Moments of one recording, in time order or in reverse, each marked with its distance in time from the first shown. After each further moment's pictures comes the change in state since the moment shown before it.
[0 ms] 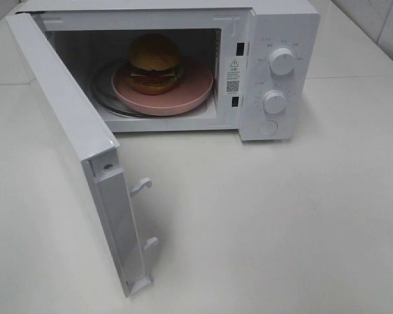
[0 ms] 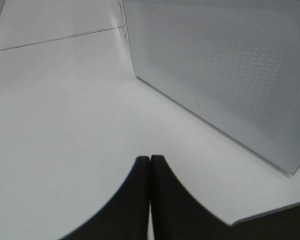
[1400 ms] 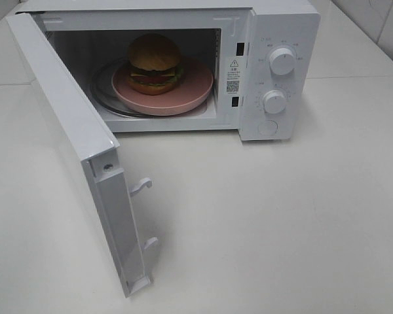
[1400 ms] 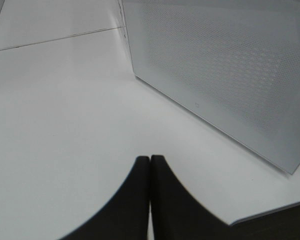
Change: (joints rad) left arm 0.000 0.000 0.000 -0.004 0.000 0.000; right arm 0.001 -0.672 0.047 0.108 -0.132 -0.132
